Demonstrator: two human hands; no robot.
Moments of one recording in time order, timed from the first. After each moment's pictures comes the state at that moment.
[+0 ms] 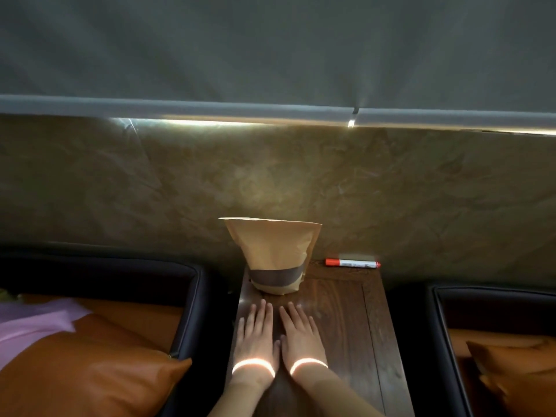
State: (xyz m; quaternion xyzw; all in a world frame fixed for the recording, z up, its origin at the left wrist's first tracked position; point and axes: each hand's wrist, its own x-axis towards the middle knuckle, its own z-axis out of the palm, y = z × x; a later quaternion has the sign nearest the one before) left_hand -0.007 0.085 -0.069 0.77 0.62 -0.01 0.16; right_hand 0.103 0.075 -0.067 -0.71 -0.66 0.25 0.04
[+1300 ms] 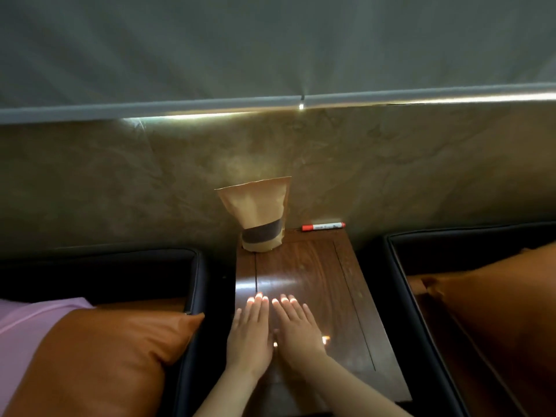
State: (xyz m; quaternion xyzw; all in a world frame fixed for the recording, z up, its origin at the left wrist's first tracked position) left_hand -0.057 -0.019 -0.024 0.84 0.53 -0.01 0.12; right_hand 0.059 -0.047 -0.026 -0.71 -0.67 0.16 0.09
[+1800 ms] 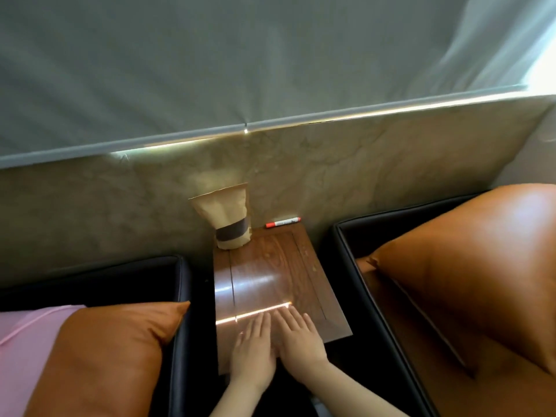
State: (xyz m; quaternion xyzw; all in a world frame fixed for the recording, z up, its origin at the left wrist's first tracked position) left_hand -0.053 -0.161 0.029 0.87 0.47 -0.01 0.15; right_hand 0.063 -0.203 0.026 -0.74 -0.65 0.12 0.07
